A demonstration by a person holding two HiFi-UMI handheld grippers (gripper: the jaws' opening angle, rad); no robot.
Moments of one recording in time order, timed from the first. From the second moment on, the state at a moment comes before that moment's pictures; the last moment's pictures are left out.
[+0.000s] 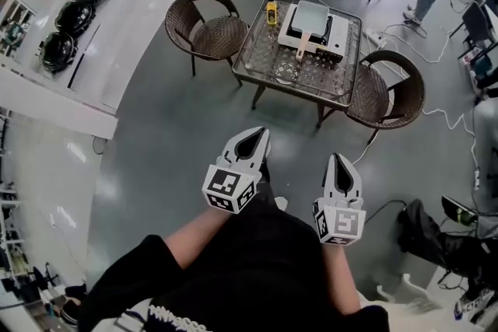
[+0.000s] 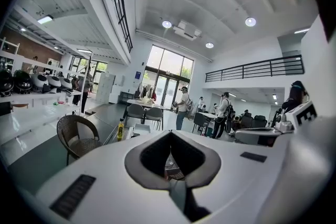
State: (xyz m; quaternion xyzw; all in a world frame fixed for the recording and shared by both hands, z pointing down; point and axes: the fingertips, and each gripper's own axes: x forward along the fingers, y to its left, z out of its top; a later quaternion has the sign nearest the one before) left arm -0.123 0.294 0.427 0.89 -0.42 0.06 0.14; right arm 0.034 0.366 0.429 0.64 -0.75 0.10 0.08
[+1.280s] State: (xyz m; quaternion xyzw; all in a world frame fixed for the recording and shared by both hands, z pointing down) left arm -0.144 0.024 0.449 0.92 -0.33 0.06 0.18; right arm -0.008 0.071 0.440 0.68 -0.71 0.13 0.13
